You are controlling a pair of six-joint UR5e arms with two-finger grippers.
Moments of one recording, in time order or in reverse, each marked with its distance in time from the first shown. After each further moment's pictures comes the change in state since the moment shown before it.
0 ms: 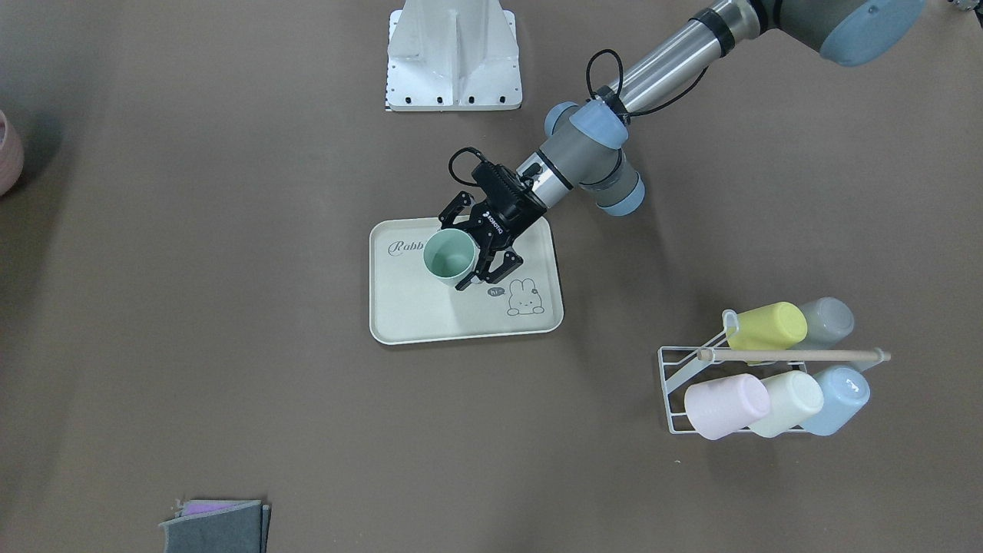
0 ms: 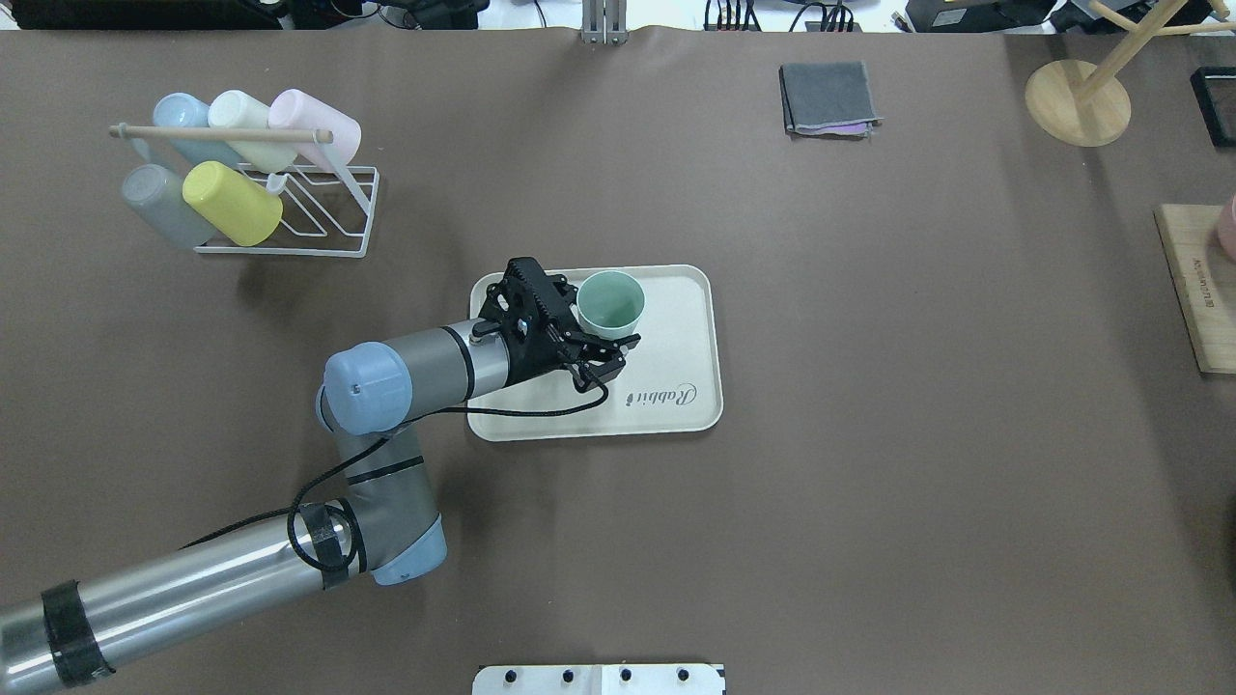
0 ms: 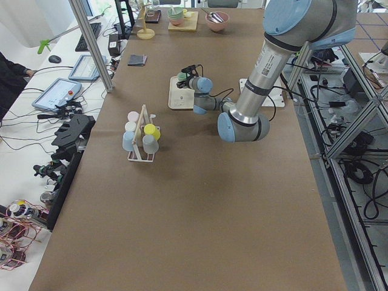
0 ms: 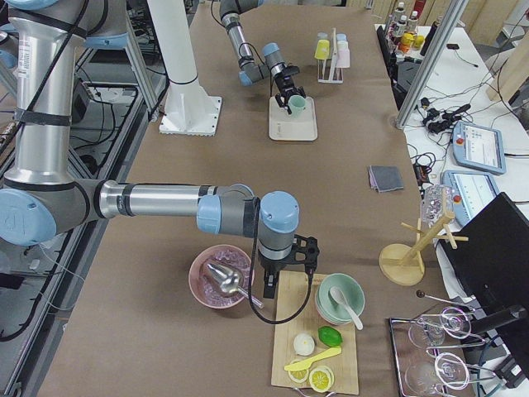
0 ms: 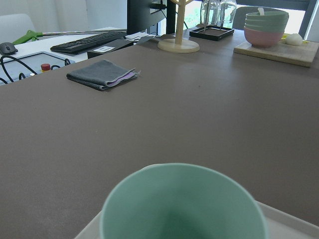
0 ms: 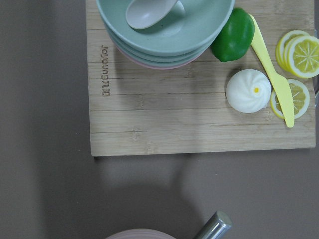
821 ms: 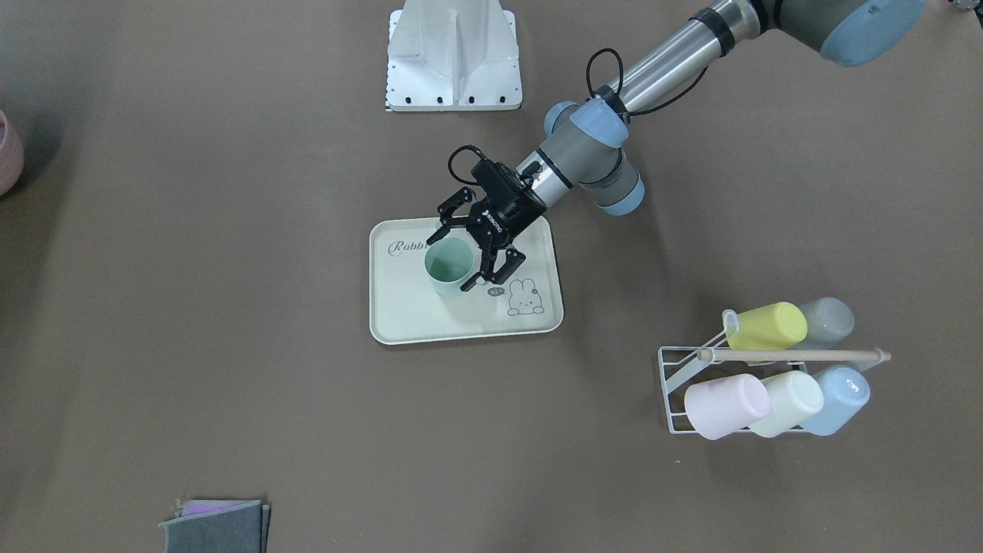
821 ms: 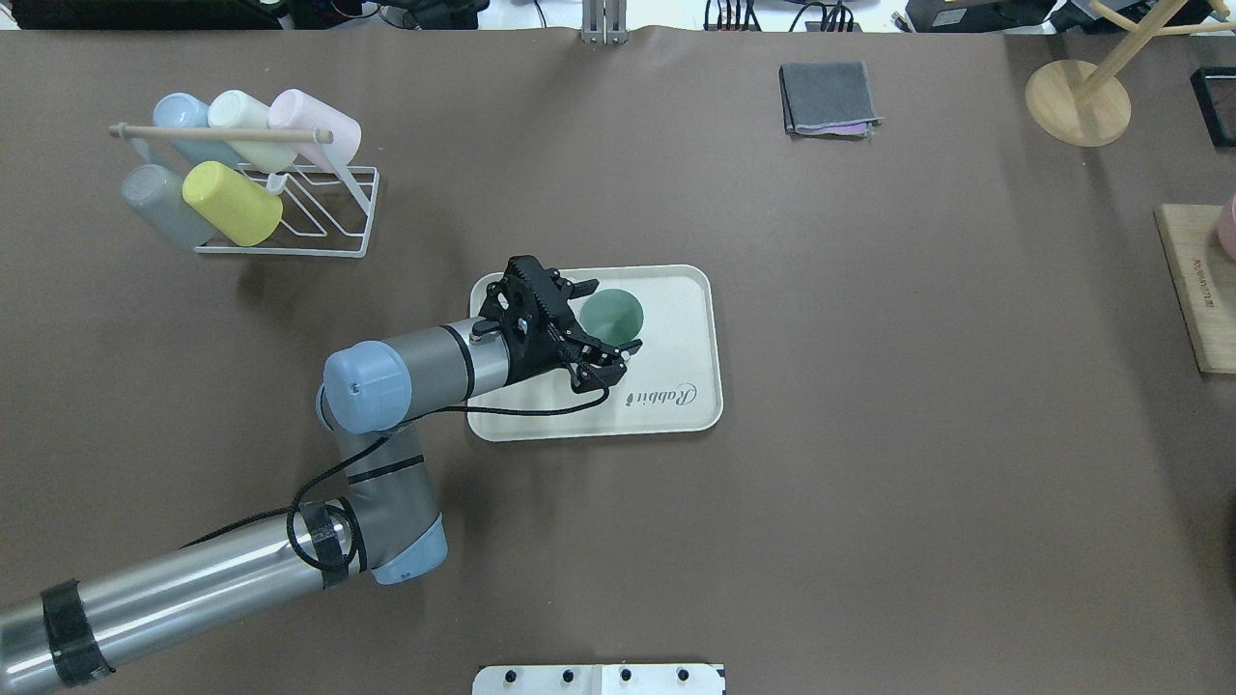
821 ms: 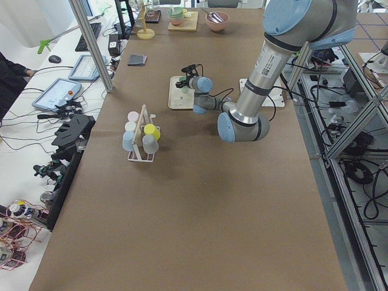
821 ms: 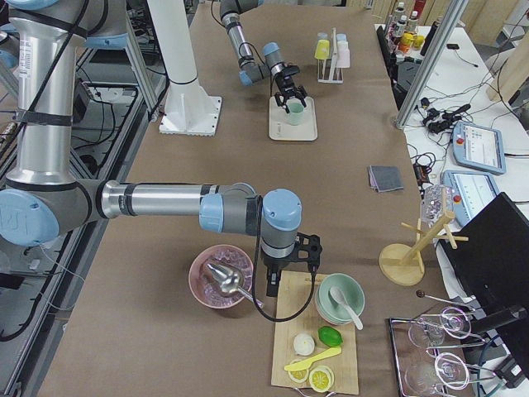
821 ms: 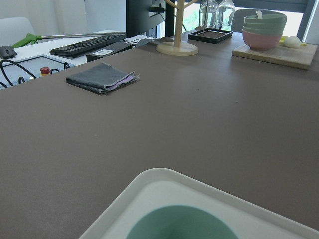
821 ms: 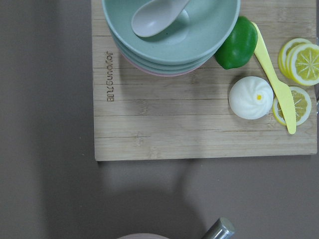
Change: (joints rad) left arm -0.001 0.000 -0.006 -0.001 0.000 0.005; right arm -0.001 0.012 0.000 0.001 0.001 -0.001
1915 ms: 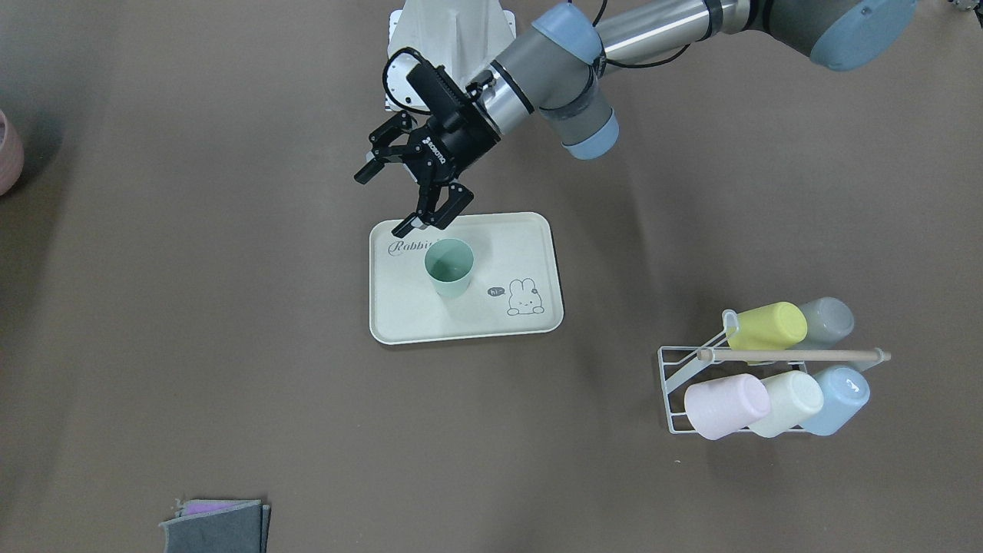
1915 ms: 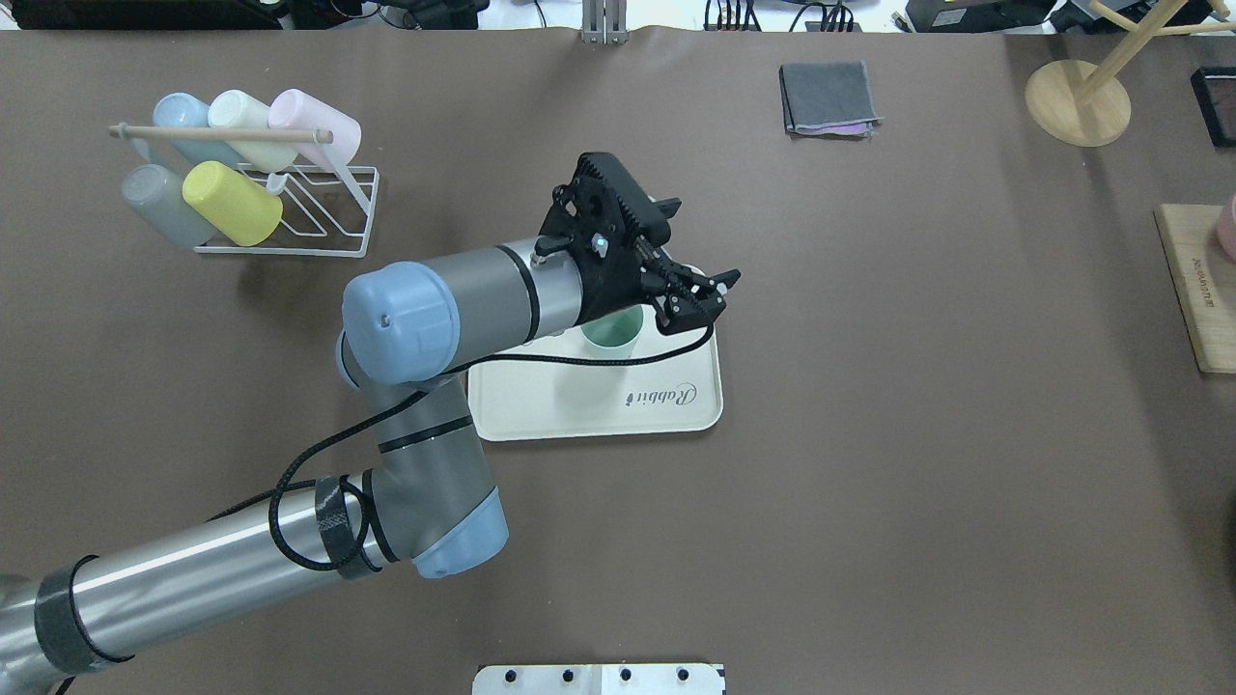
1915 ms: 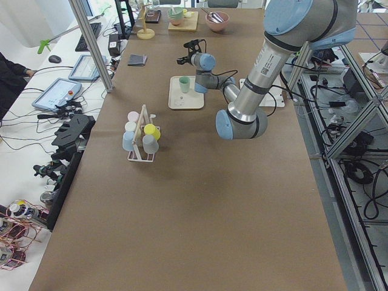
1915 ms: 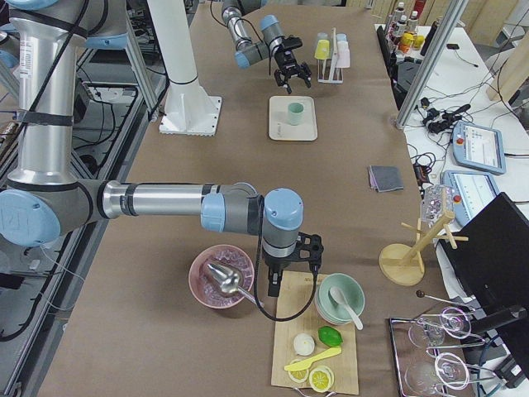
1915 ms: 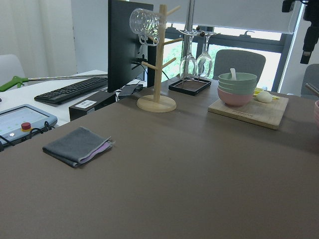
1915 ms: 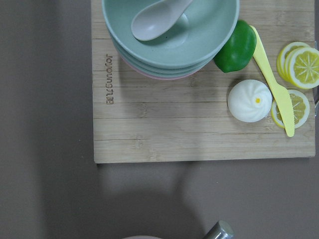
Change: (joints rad) left arm -0.065 -0.100 -0.390 0.505 -0.003 0.019; right arm 0.000 0.006 -0.002 -0.001 -0.005 0.000
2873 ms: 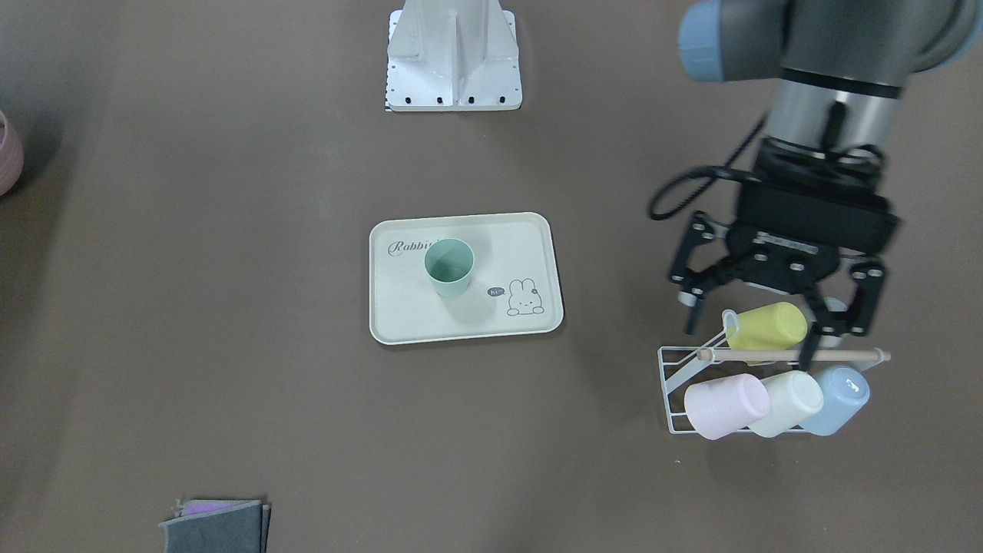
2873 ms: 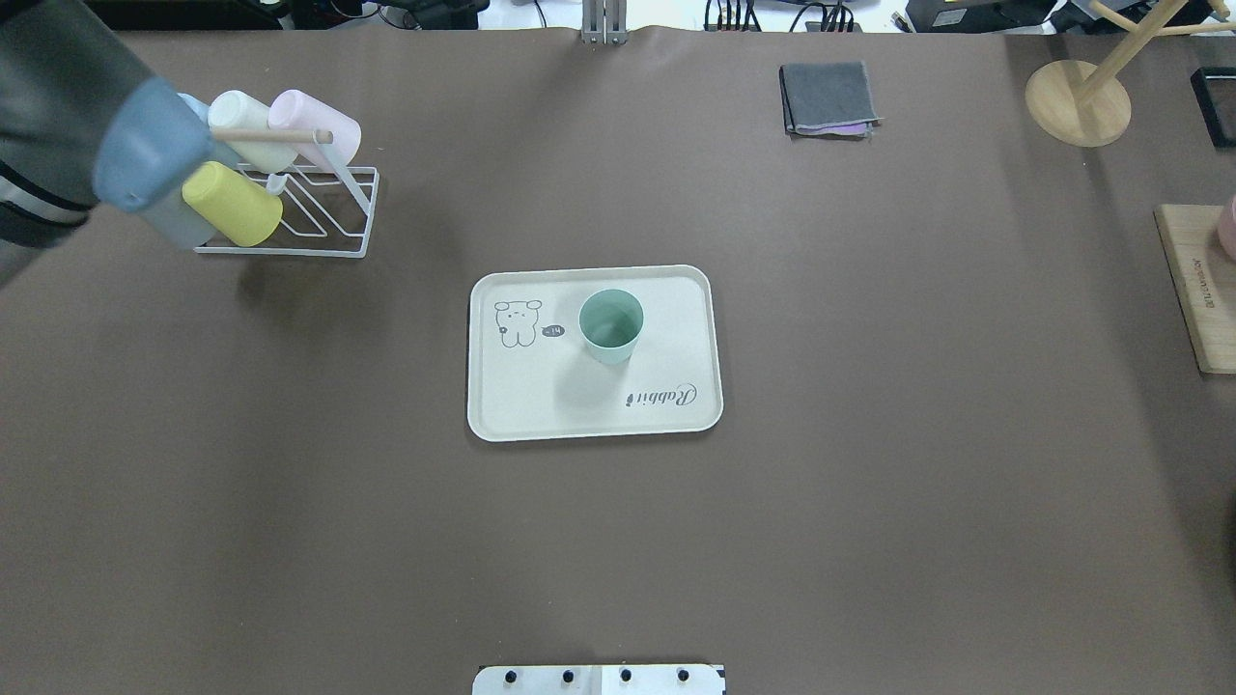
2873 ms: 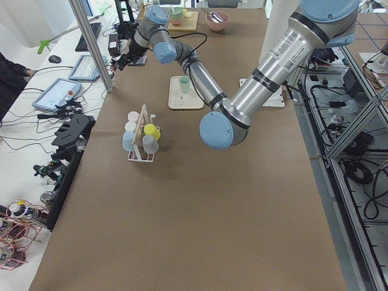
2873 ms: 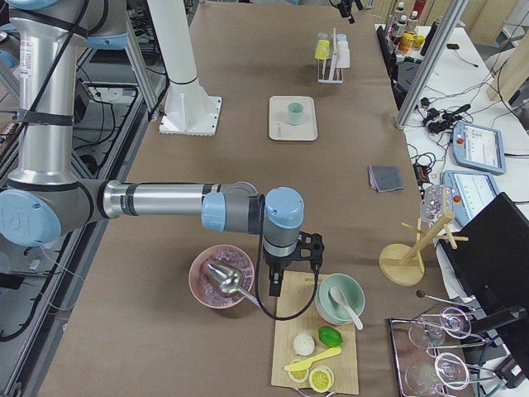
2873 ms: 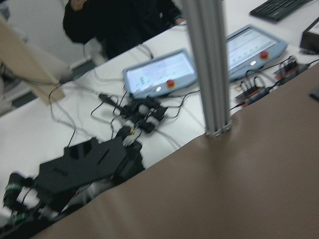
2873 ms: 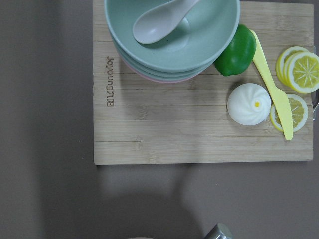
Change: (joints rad) left arm -0.647 0.112 -0.167 0.852 -0.430 -0.058; right arm 0.000 0.005 0.001 0.000 -0.005 -0.008
